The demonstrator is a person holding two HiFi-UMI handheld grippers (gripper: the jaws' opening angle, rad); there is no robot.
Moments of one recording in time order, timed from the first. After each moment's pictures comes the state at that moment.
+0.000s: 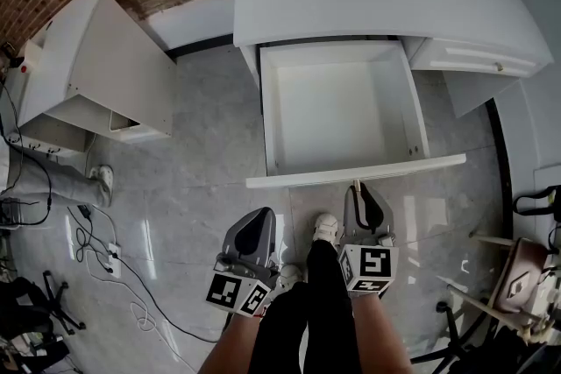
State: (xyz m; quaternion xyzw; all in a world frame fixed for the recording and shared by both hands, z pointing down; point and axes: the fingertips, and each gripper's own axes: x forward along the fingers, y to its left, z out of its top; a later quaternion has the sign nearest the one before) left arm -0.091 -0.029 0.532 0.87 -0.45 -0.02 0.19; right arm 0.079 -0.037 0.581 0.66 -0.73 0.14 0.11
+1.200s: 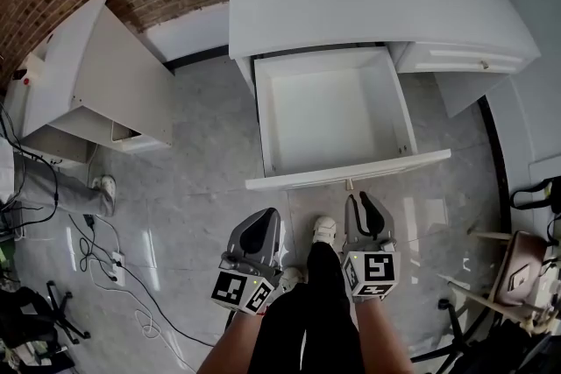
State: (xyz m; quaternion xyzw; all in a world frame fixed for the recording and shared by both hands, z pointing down) left arm -0.074 -0.021 0.514 0.89 -0.42 -0.01 0.19; right arm 0.089 -0.011 0.564 0.66 -0.73 0.15 0.10
